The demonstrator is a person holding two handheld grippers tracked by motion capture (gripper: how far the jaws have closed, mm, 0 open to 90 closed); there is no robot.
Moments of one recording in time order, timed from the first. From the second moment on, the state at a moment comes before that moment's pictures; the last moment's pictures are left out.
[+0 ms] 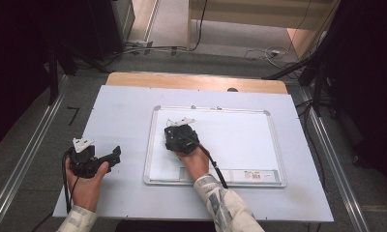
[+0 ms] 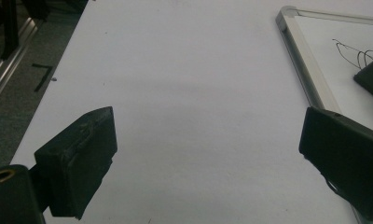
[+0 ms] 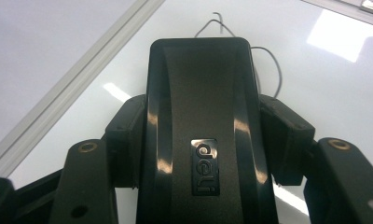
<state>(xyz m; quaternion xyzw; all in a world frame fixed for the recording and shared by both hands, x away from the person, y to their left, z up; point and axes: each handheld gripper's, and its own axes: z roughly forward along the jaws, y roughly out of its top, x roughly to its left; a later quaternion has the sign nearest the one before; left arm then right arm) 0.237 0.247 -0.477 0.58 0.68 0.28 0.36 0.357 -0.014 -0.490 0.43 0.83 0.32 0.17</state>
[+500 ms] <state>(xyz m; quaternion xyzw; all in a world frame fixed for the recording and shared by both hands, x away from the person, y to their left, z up) 0.241 0.241 -0.477 0.59 0.67 0.28 0.36 0.329 0.008 -0.490 0.44 0.83 0.31 0.16</state>
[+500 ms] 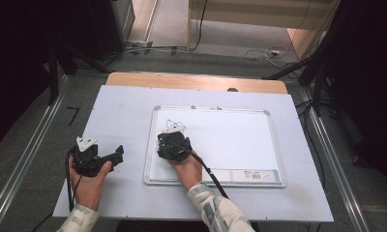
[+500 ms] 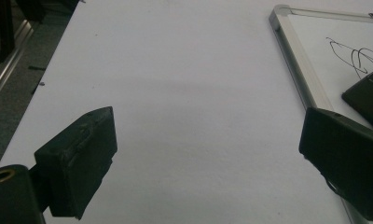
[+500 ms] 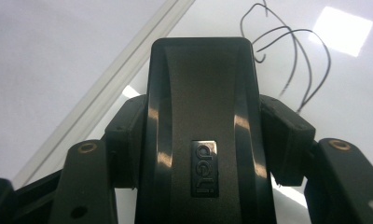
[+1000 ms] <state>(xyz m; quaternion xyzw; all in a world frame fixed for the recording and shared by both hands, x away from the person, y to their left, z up) 0.240 0.245 -0.477 0.59 0.67 0.27 0.36 0.346 -0.003 -0.489 0.44 0.83 0.31 0.16</state>
